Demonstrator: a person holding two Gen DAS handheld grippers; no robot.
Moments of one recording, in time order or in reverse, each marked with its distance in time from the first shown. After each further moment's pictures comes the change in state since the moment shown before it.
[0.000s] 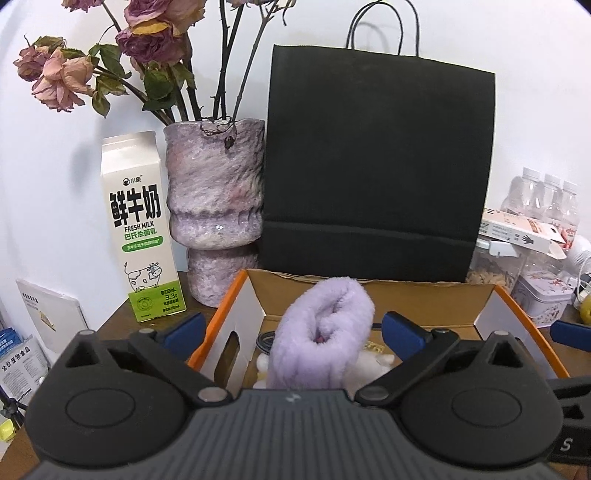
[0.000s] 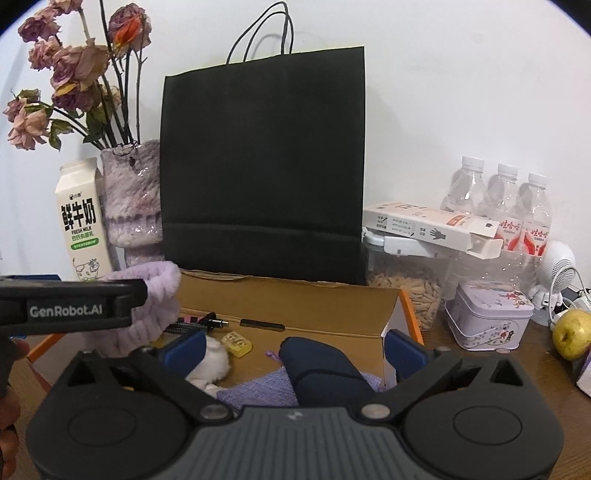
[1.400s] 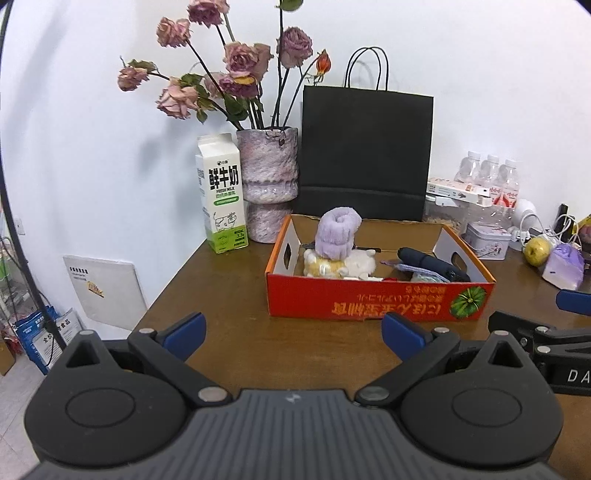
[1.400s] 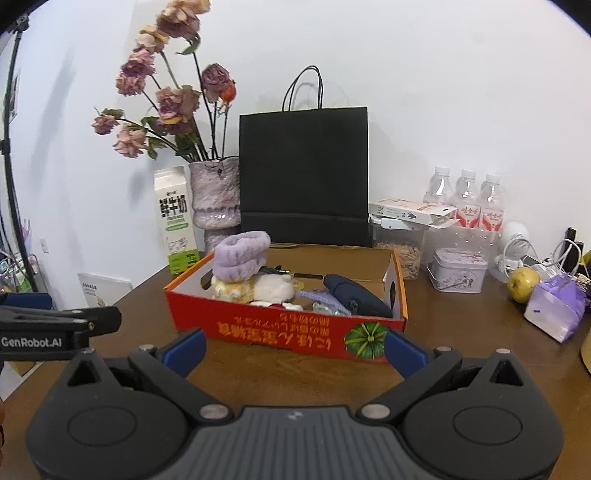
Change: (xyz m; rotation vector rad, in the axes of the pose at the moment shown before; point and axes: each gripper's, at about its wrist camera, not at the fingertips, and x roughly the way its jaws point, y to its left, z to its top) left arm -0.236 0.042 -0.067 0.019 0.043 0.015; right arm -0.223 0.030 -0.060 0.008 0.000 0.069
